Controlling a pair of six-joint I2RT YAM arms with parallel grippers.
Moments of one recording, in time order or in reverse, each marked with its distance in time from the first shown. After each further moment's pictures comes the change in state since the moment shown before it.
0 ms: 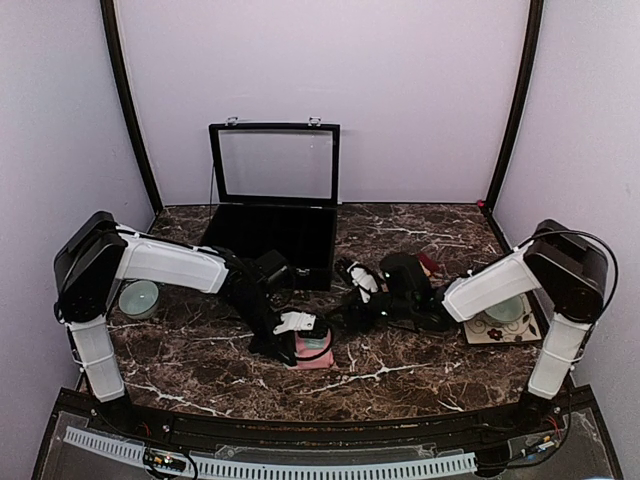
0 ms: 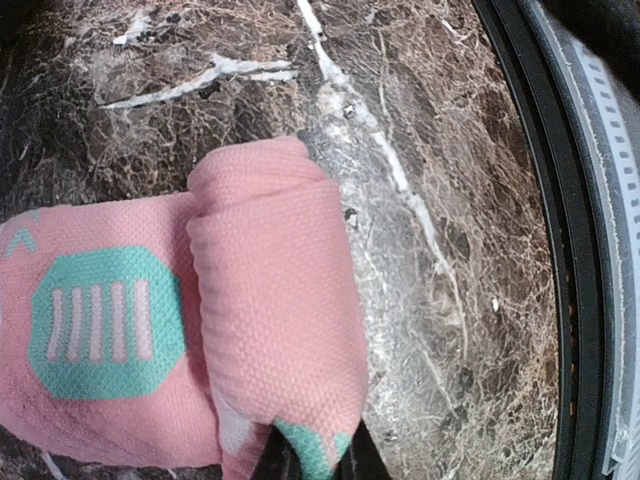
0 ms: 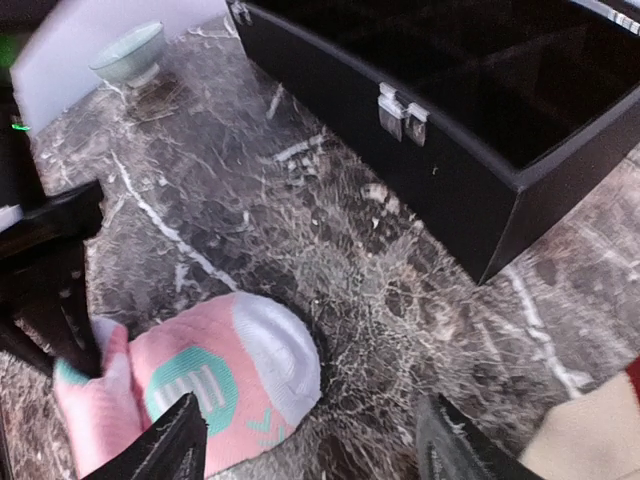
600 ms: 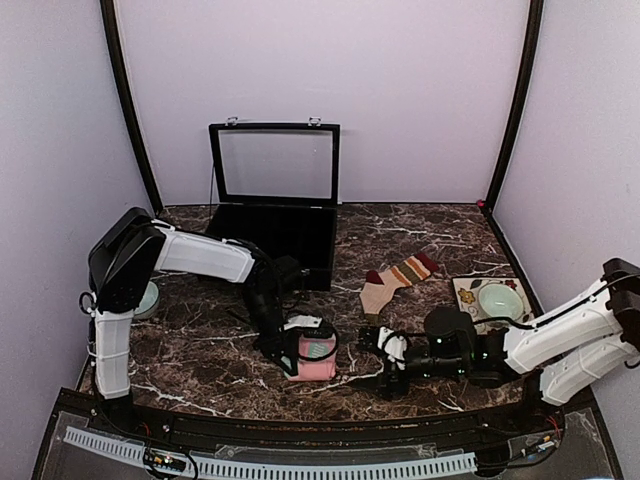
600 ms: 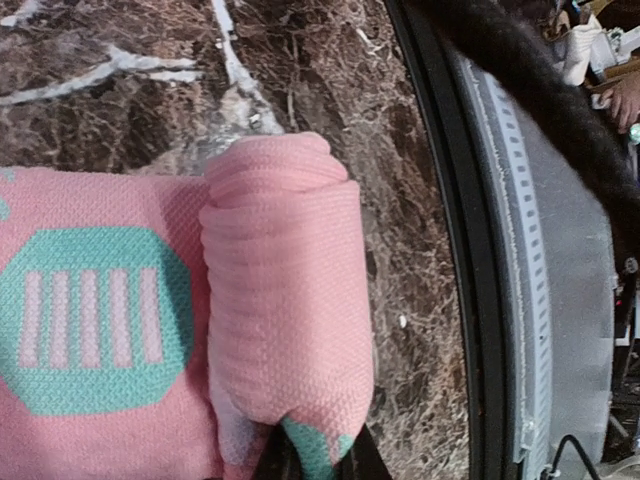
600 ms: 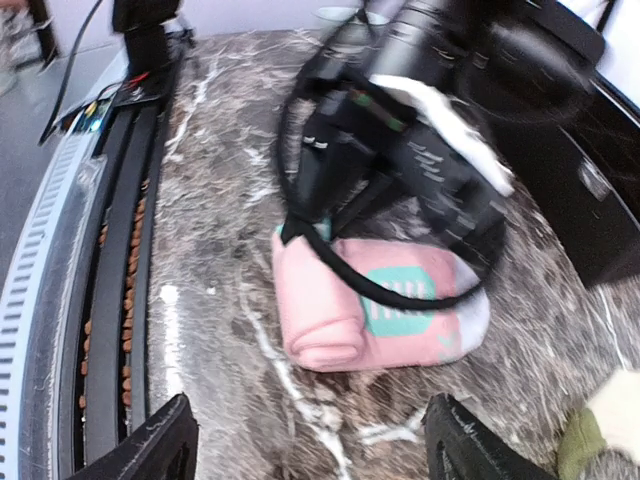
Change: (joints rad) left arm 0.033 0.211 0.221 -0.319 0.214 0.079; right arm 0.281 -0.475 -0.468 0.110 0.072 -0.240
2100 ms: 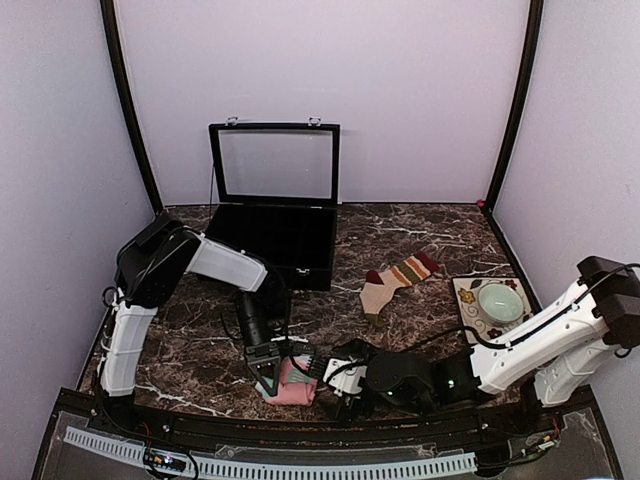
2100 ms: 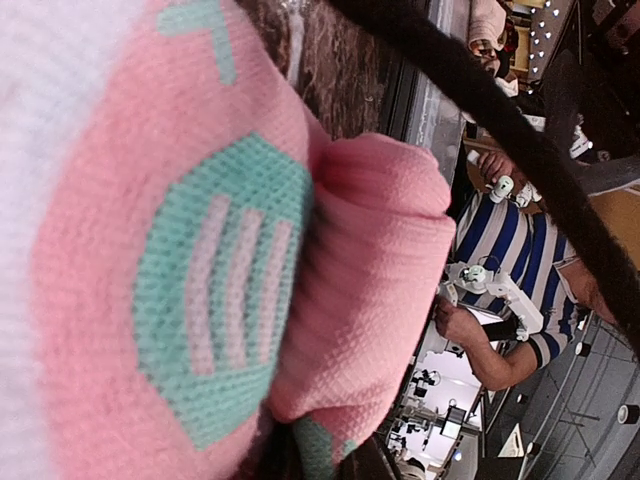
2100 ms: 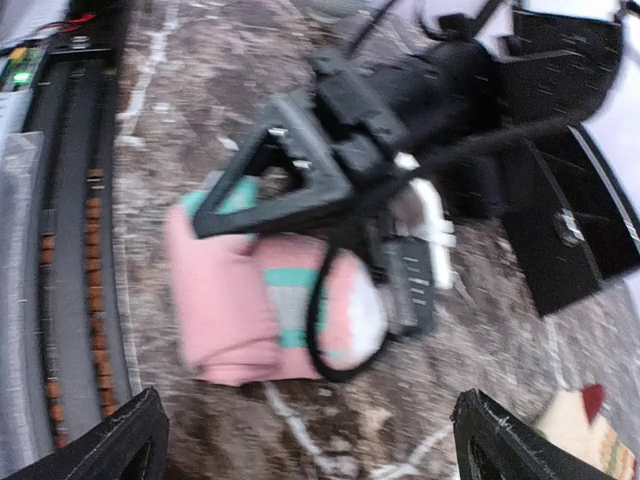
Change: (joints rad) left arm 0.048 0.178 0.062 -0.392 0.173 -0.153; right arm 0.371 0.199 0.308 -0.264 0.554 -0.026
